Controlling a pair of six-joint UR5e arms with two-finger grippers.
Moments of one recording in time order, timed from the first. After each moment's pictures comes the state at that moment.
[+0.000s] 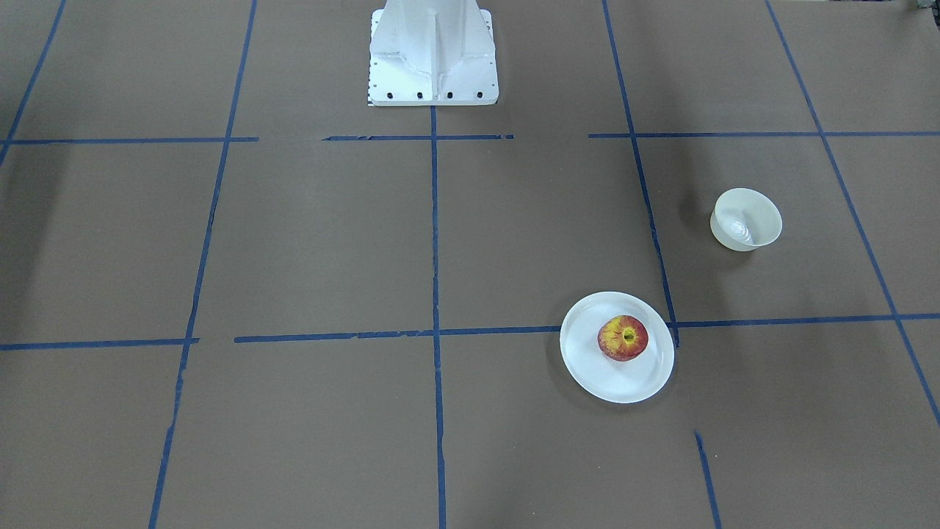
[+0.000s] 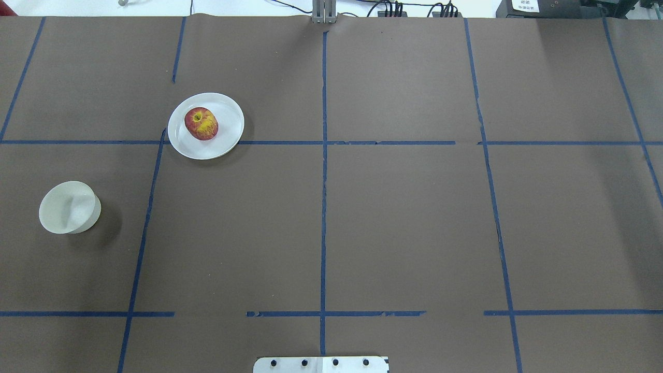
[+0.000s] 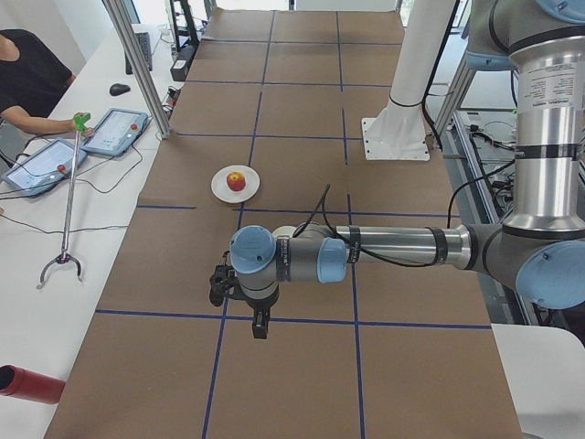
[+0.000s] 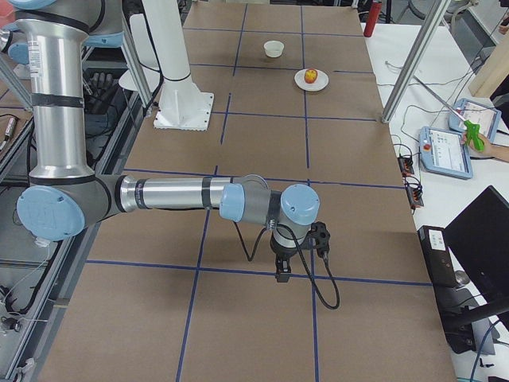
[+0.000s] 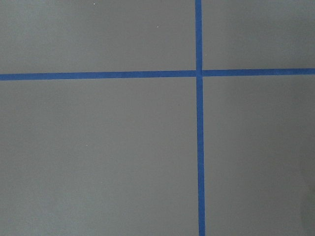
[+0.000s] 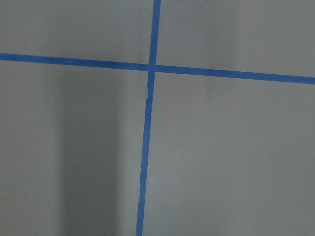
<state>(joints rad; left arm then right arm) -1.60 -1.49 -1.65 -1.56 -2.36 0.06 1.59 -1.59 1.66 -1.76 2.32 -0.16</state>
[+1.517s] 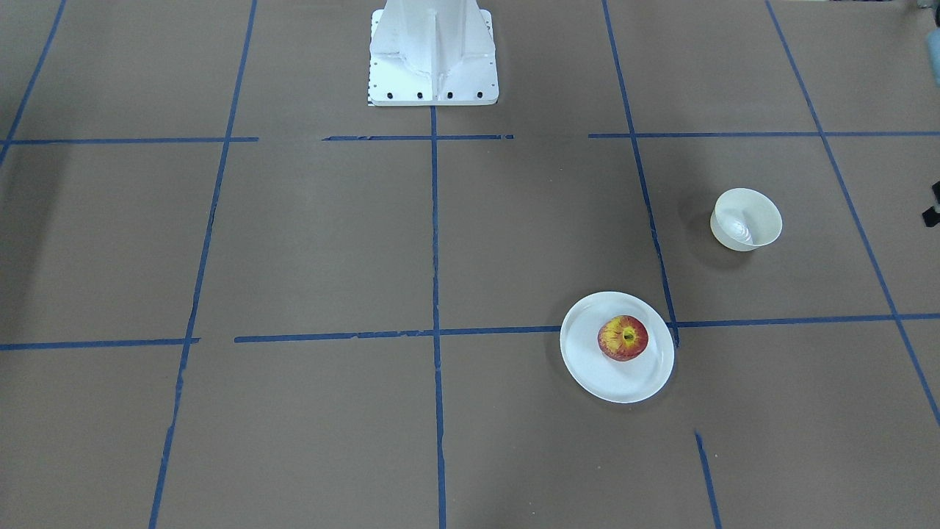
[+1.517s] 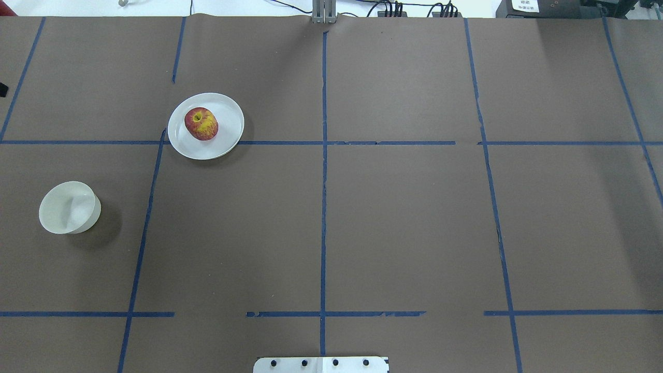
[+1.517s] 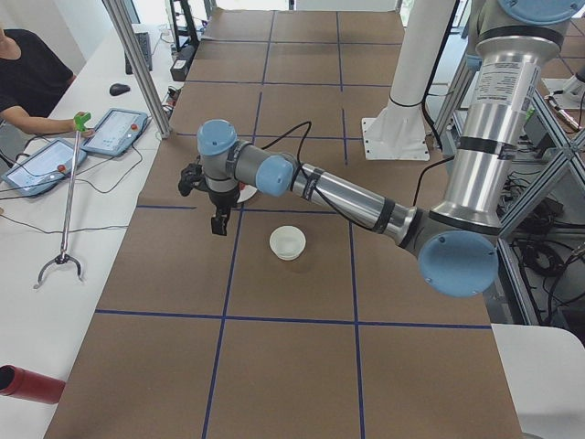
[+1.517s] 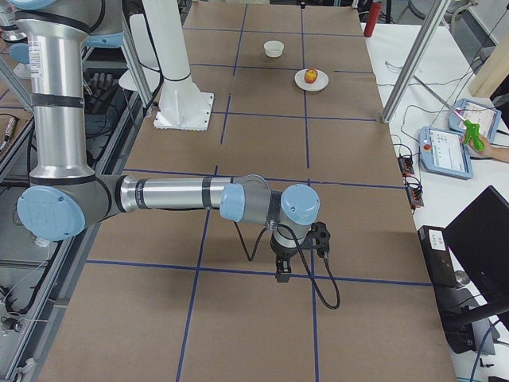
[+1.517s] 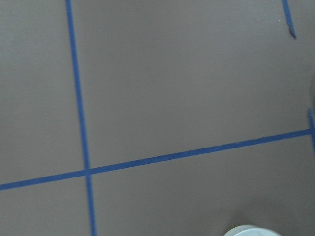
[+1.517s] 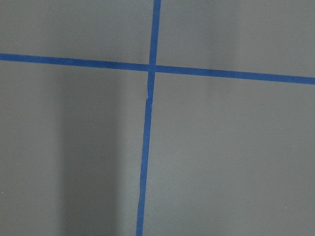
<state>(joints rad) -1.30 -1.81 -1.78 -1.56 -2.33 -0.35 1.59 -1.58 1.66 -1.76 2.32 -0.16</state>
